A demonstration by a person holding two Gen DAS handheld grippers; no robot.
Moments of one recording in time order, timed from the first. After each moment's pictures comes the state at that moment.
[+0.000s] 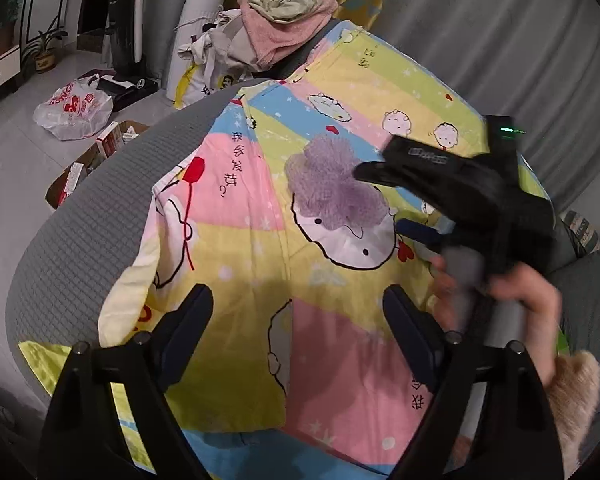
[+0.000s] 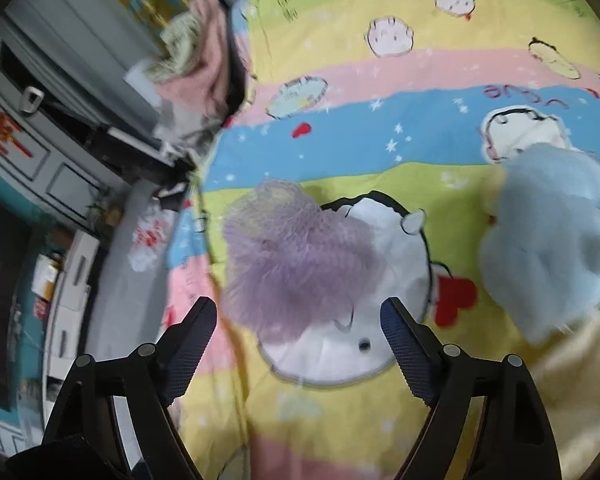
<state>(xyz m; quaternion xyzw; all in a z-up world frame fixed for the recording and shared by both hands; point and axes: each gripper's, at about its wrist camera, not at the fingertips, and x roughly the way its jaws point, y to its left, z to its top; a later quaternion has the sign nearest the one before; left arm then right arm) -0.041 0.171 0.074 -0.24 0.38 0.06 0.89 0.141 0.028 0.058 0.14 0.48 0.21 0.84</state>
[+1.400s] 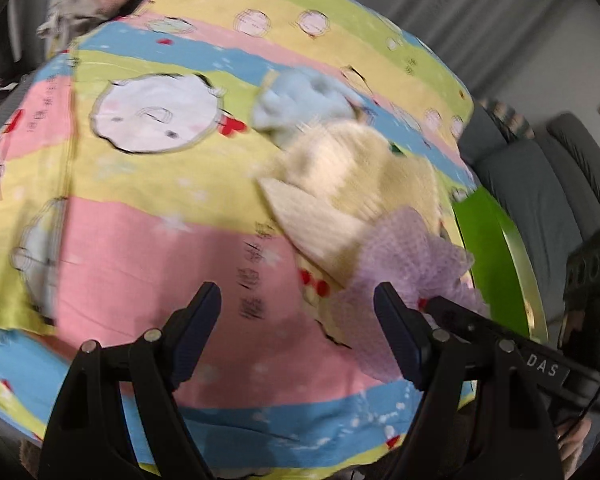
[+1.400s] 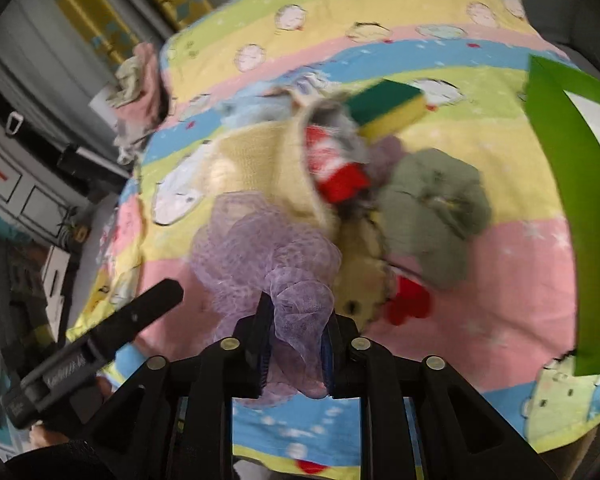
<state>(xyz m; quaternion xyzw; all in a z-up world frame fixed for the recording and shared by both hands) -0.045 0.016 0.049 -0.18 0.46 -0.15 0.86 -0.041 -0.180 0.055 0.16 0.48 0.12 0.85</state>
